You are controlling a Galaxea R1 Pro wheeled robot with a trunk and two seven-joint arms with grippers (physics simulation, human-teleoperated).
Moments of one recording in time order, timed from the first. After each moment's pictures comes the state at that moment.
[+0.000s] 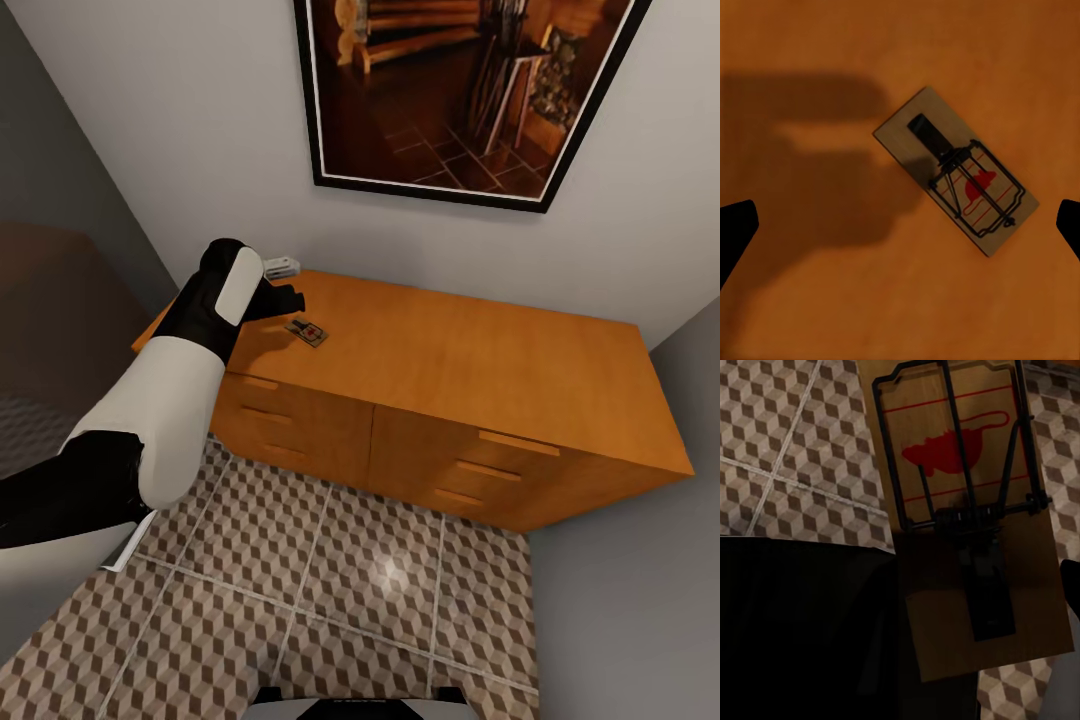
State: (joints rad) left arm -1.53 -0.15 0.02 -0.67 0.41 1.00 0.49; right arm -0.06 -0.04 0.24 -0.05 -0.27 -1.04 0.20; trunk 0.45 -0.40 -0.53
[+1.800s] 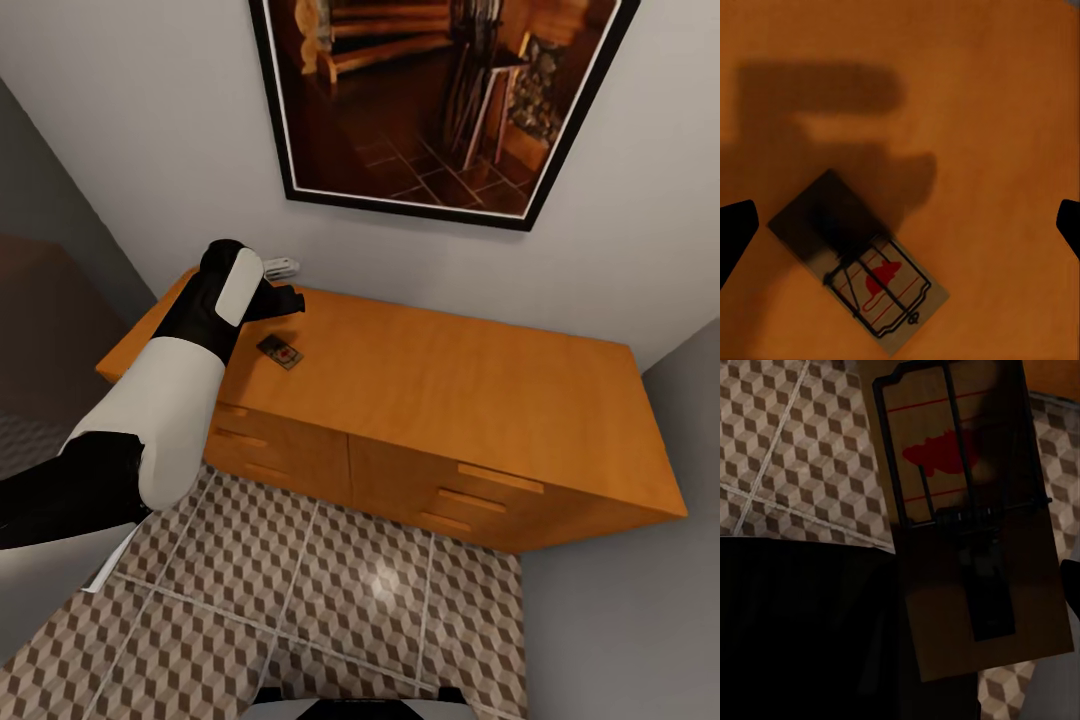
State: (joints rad) left arm -1.52 -0.15 0.02 -0.67 0.41 1.00 0.49; right arm -0.06 -0.04 0.25 -0.05 -0.27 -1.04 0.20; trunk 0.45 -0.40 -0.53
